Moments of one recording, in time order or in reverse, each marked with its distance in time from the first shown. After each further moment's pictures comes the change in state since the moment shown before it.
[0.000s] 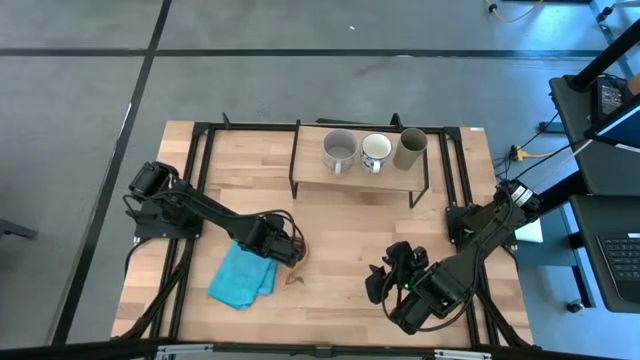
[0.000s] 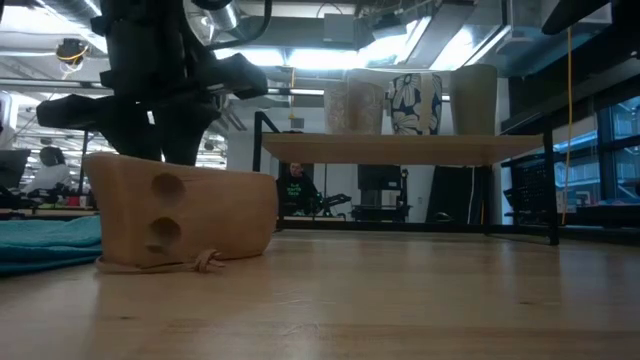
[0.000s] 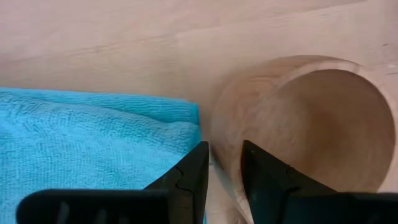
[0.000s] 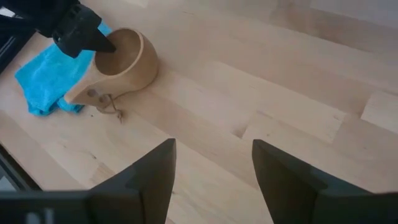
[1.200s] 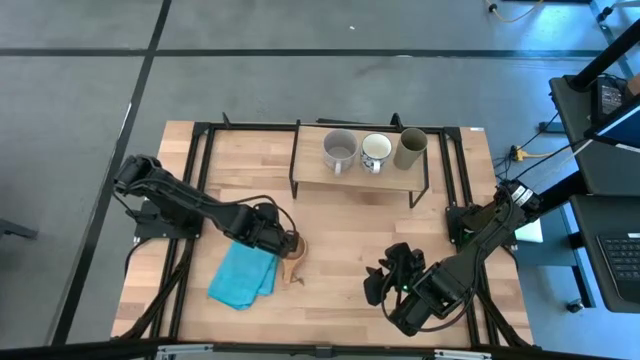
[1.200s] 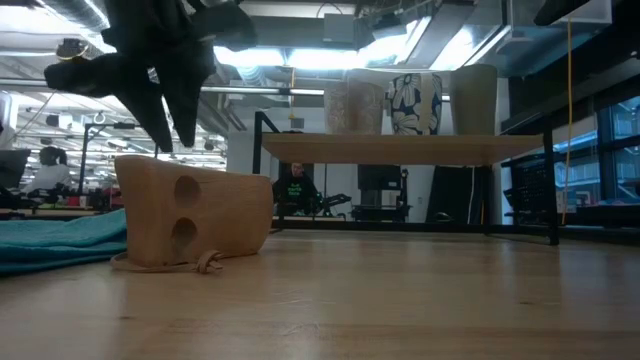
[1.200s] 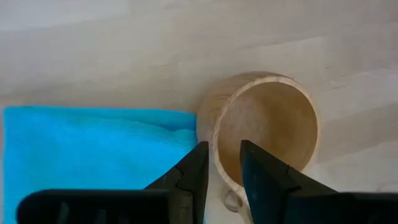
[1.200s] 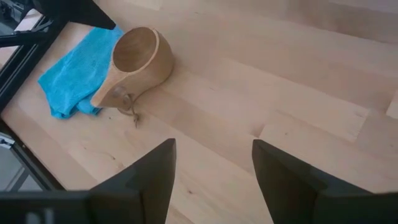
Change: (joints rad) left arm 0.012 -0.155 0.003 -0.085 -0.039 0.035; right arm 0.000 -0.001 0.000 0.060 0.014 0.001
